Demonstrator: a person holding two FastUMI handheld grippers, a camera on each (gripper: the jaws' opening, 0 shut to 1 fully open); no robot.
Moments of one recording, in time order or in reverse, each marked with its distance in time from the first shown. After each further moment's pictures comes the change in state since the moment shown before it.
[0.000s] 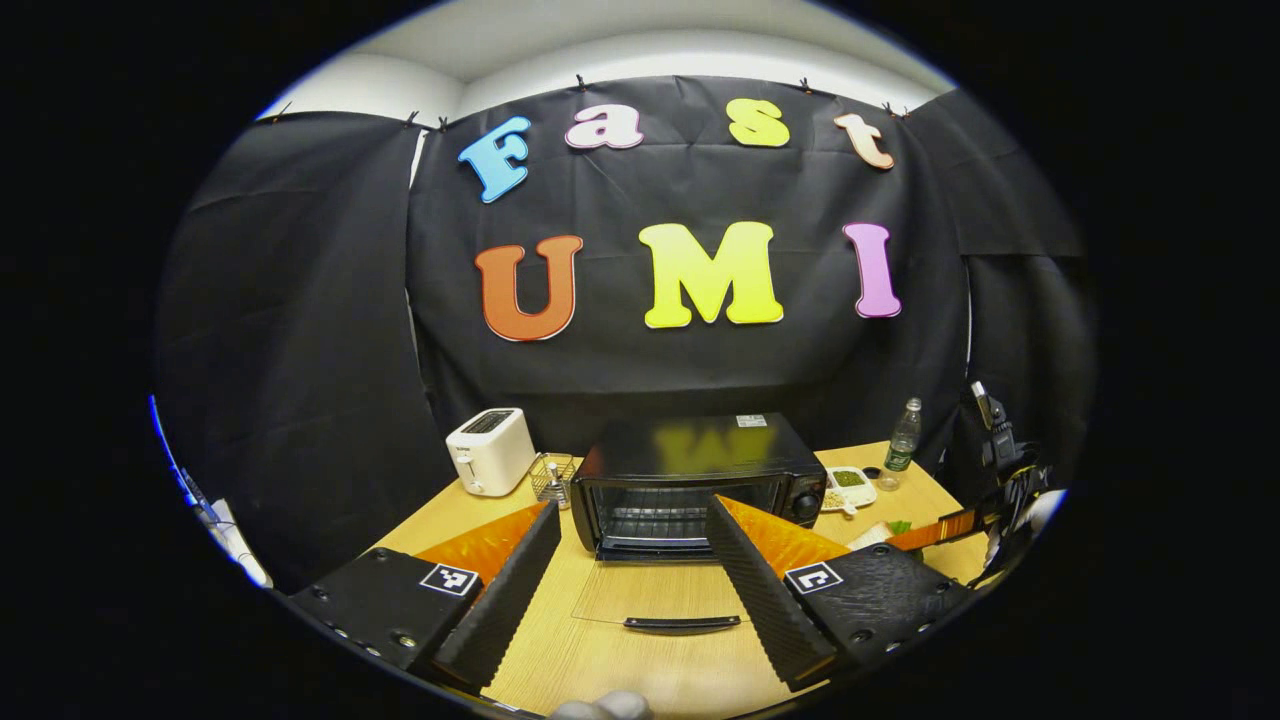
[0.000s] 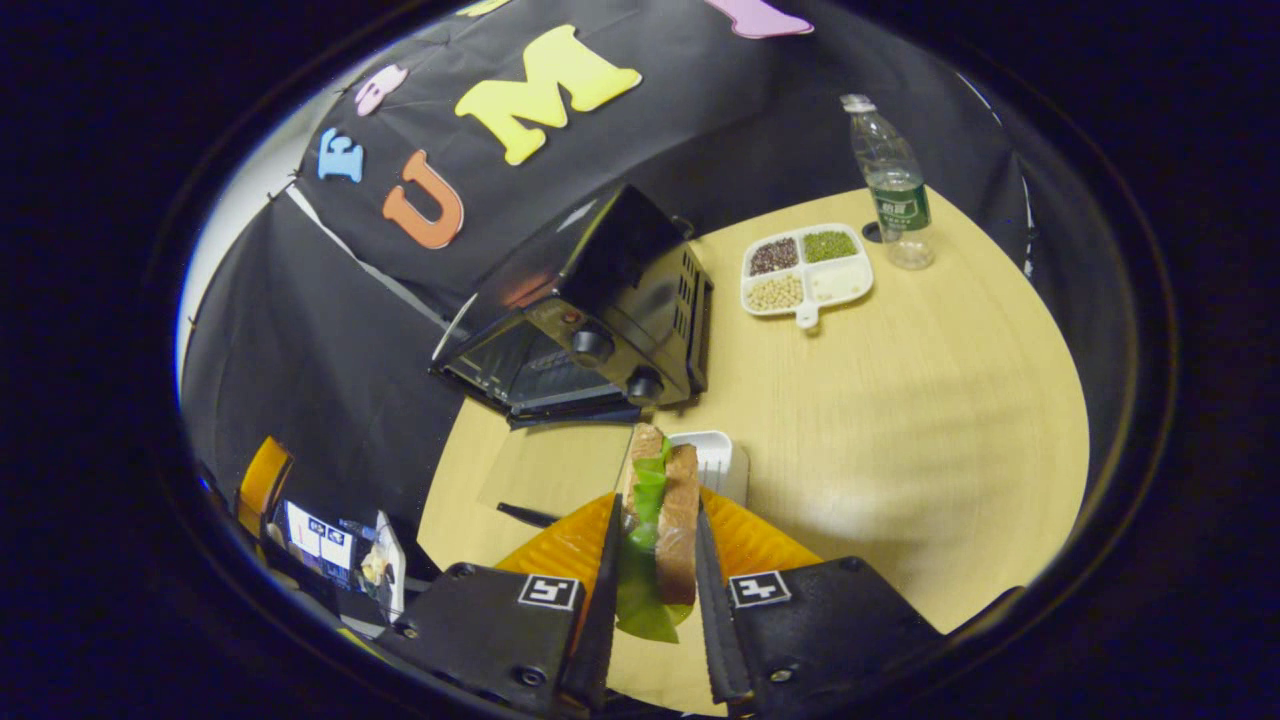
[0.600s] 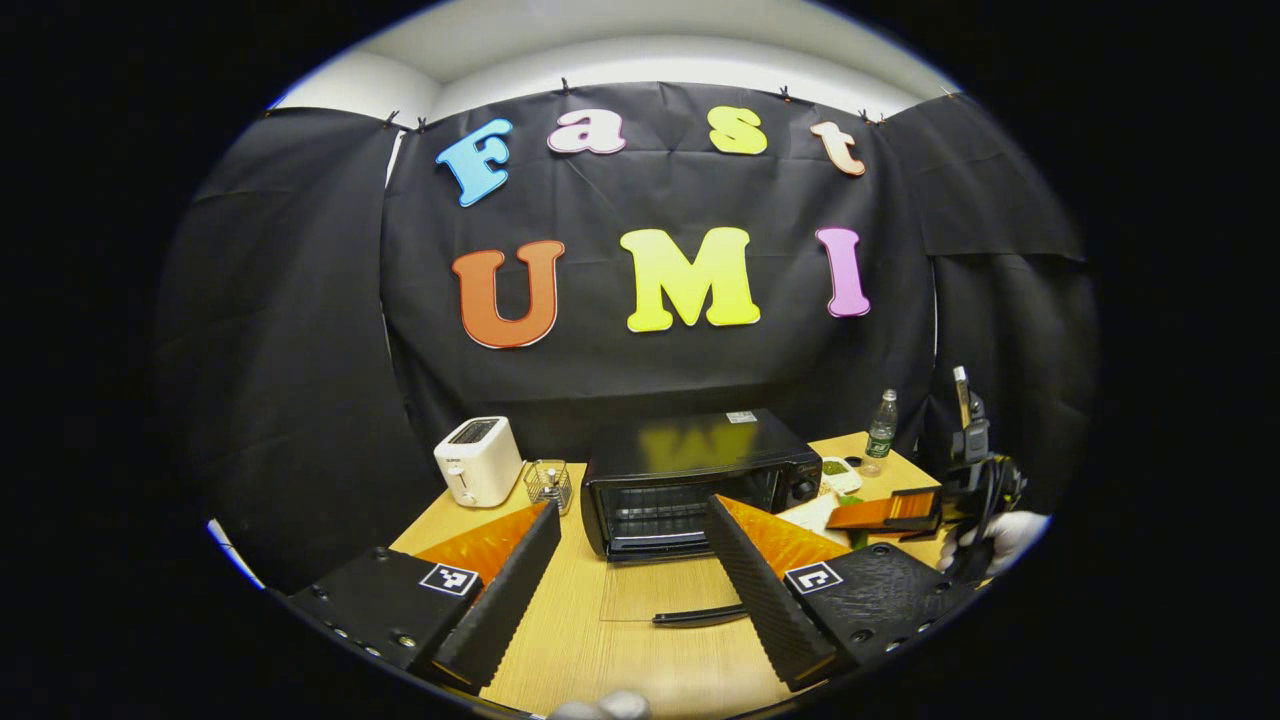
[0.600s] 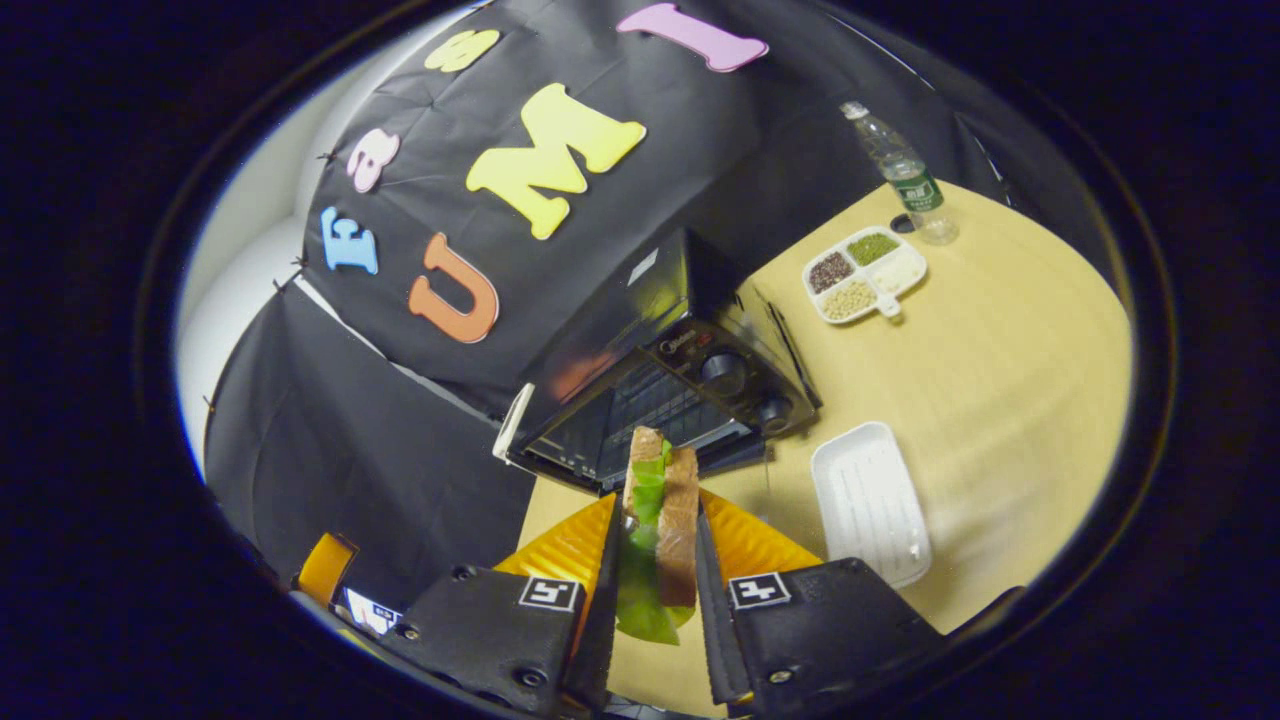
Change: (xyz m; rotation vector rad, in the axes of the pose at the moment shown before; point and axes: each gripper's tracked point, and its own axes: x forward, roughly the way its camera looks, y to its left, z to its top) left arm -0.012 0.038 0.000 0.032 -0.022 -0.108; right arm 0.054 0.108 -0.011 0.225 -0.261 0.105
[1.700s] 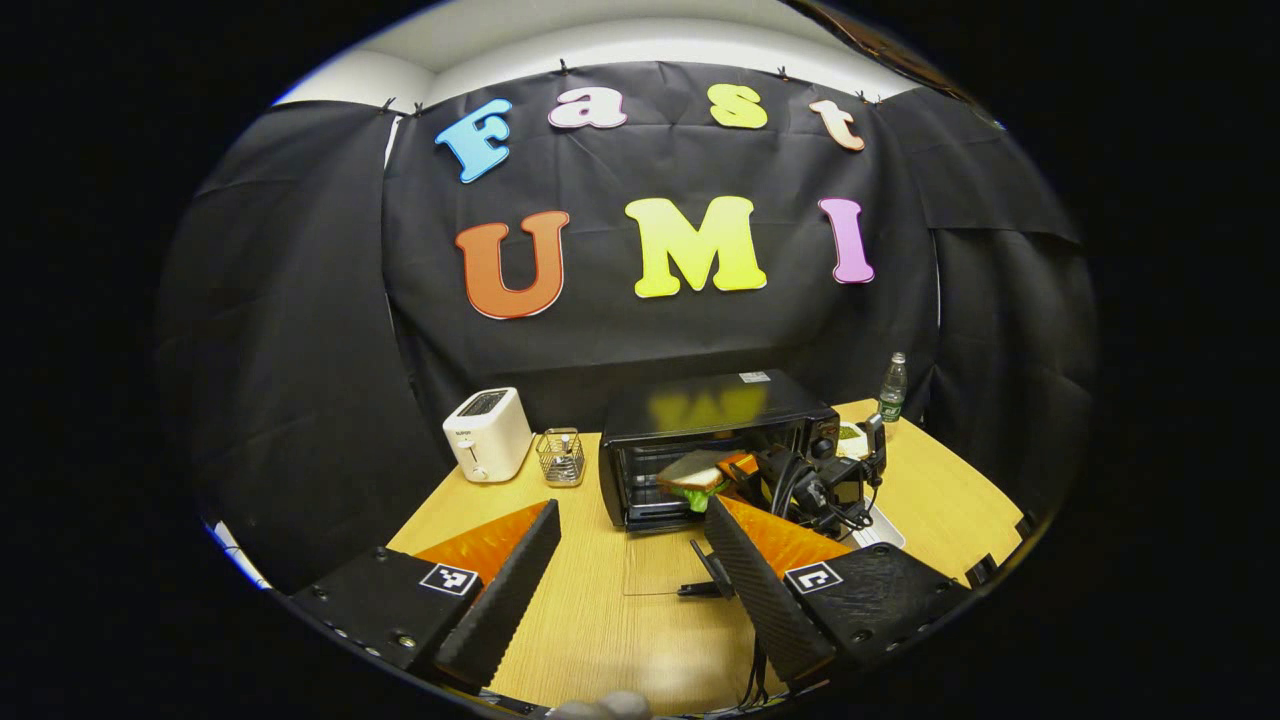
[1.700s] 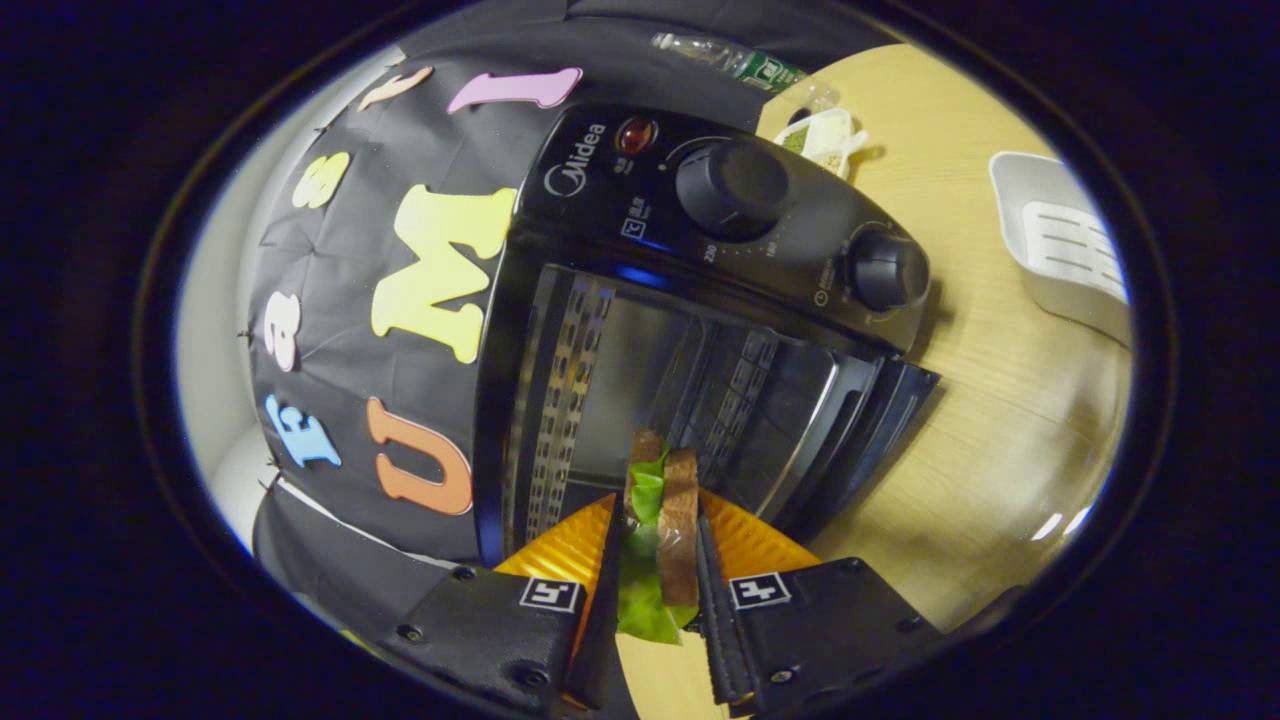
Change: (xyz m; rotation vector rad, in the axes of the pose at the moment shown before) left arm -0.003 0.023 -0.044 0.020 0.087 0.005; right arm 0.202 0.026 0.009 0.476 -0.420 0.015
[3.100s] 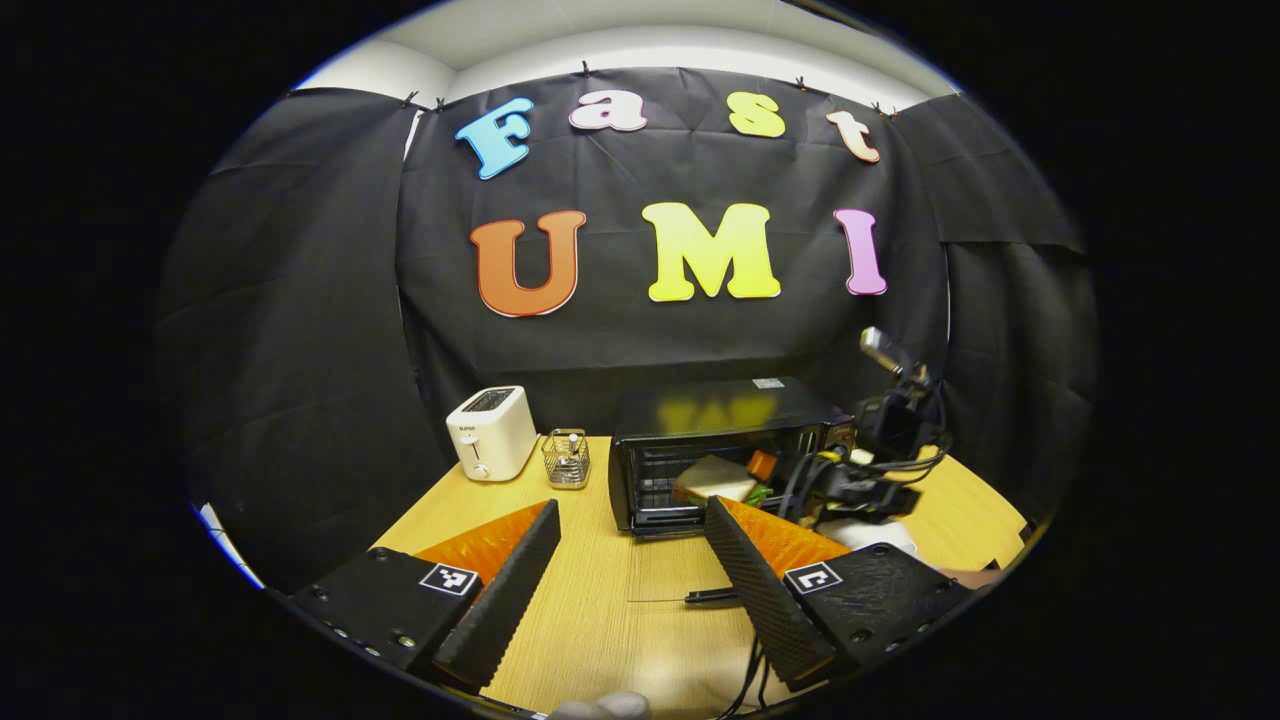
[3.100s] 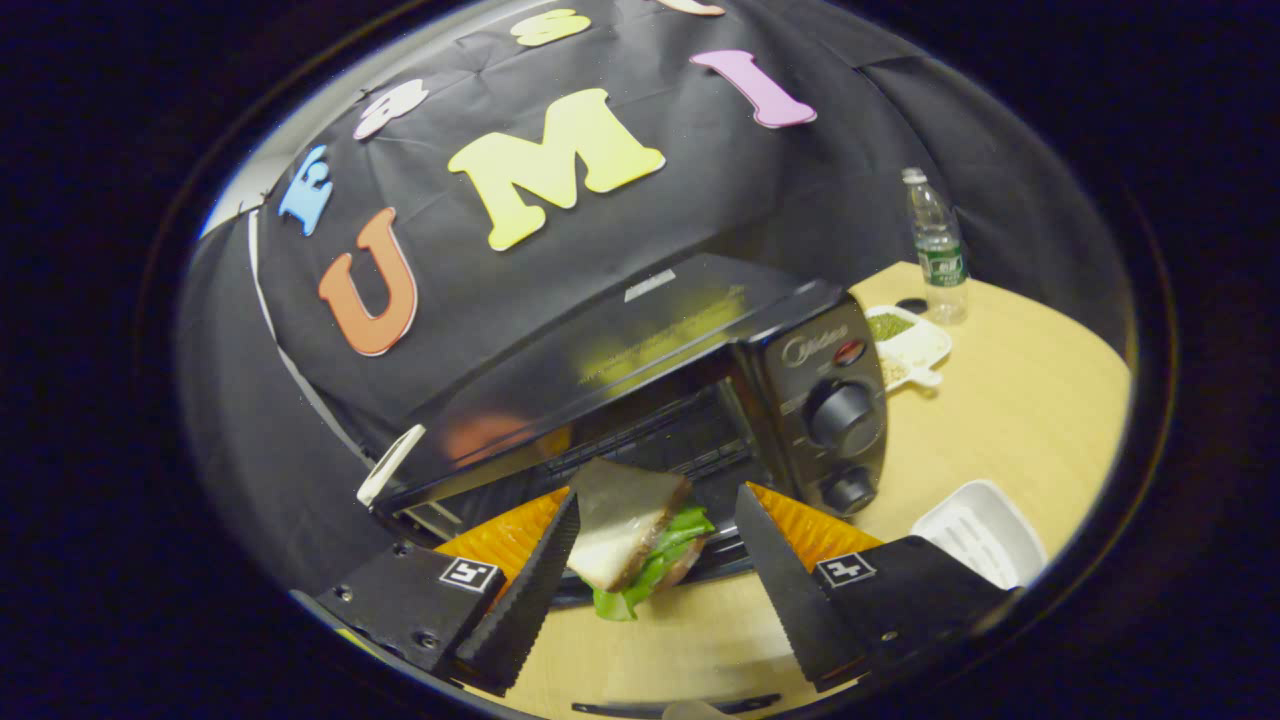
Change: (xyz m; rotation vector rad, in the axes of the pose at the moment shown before) left arm 0.014 0.009 -0.017 -0.040 -0.033 0.018; right arm -0.066 0.010 0.052 -0.804 0.040 -0.215
